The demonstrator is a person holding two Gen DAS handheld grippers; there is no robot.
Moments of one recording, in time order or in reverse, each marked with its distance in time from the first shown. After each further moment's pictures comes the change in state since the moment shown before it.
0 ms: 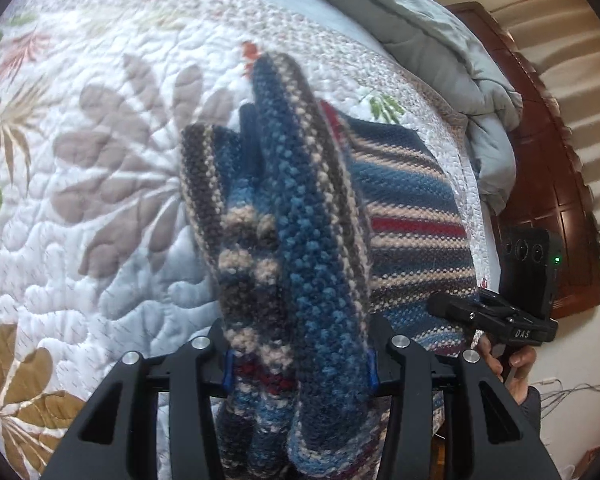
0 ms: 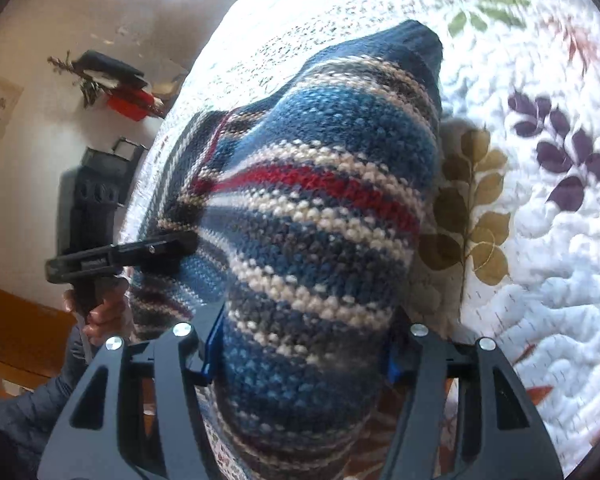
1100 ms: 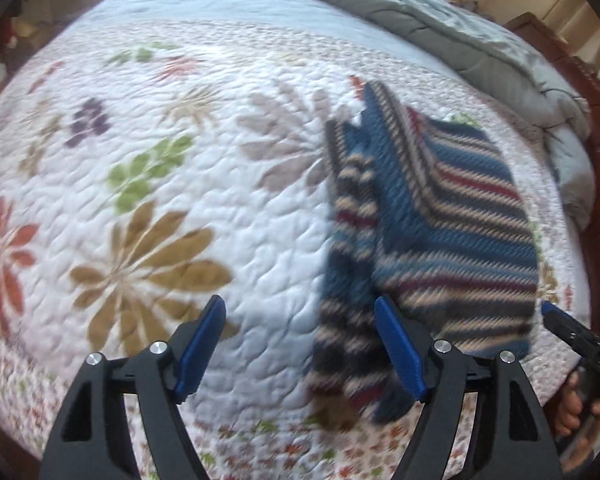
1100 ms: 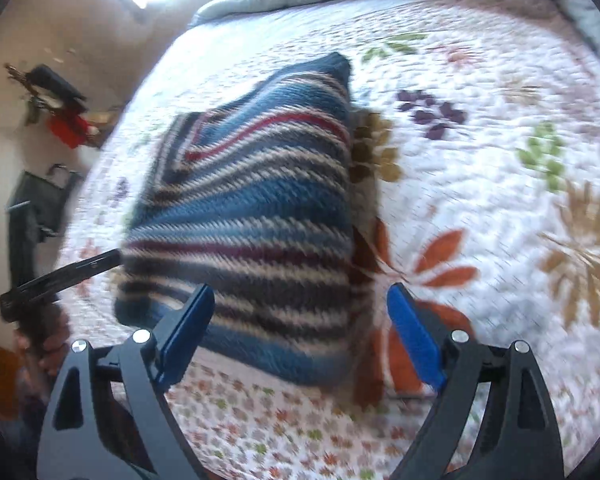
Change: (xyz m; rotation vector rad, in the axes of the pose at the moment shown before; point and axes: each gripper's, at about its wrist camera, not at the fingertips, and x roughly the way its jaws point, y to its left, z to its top) left arm -0.077 -0.011 -0.110 -0.048 -0.181 0.456; right arm -0.064 0.048 -0.100 0.036 -0.178 -0.395
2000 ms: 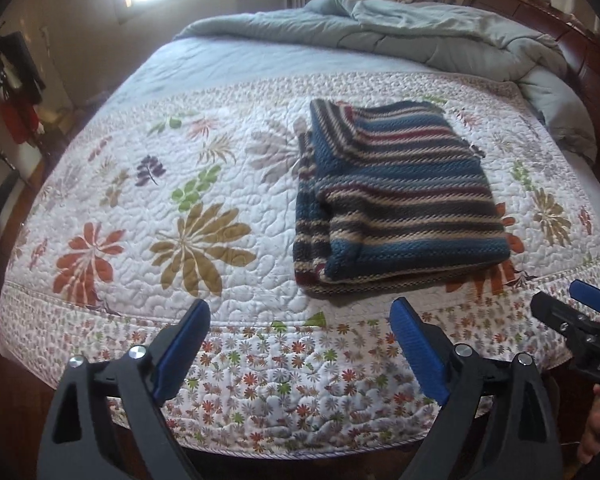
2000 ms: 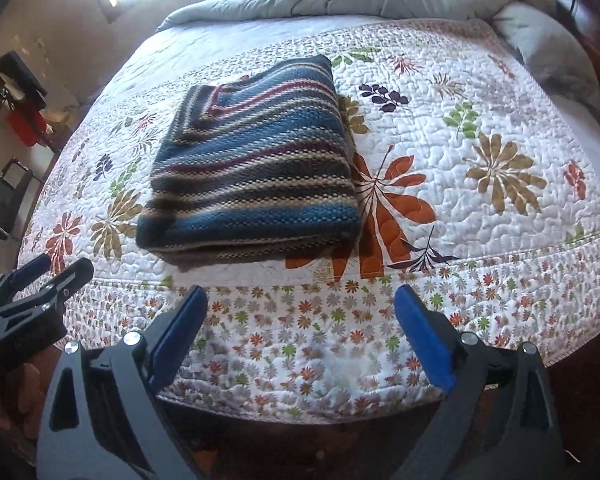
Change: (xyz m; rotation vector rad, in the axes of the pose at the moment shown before) left arm -0.105 -0.071 -0.103 0.215 -0.173 0.215; right arm -0.070 0.081 -0.098 0.011 -0.062 -0.228
